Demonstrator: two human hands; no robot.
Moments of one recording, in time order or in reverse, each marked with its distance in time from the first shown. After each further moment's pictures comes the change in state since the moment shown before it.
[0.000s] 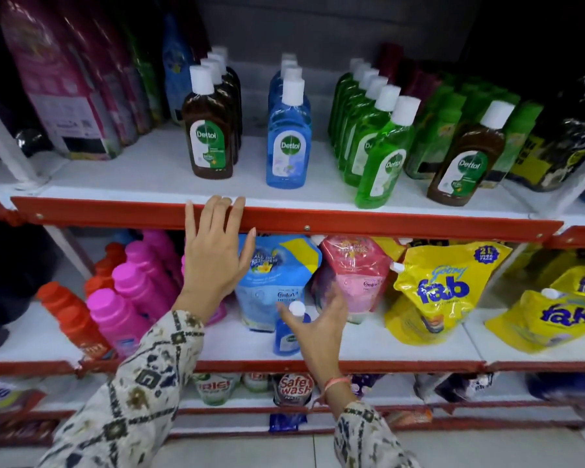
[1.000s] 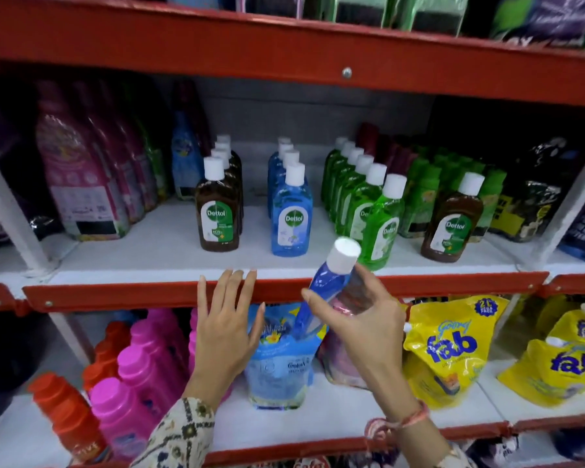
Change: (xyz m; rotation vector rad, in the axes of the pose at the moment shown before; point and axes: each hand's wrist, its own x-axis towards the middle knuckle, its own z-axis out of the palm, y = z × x) left_hand -0.002 -0.011 0.006 -0.057 0.060 0.067; right_hand 0.028 -0.141 -0.066 0.355 0.076 -0.282
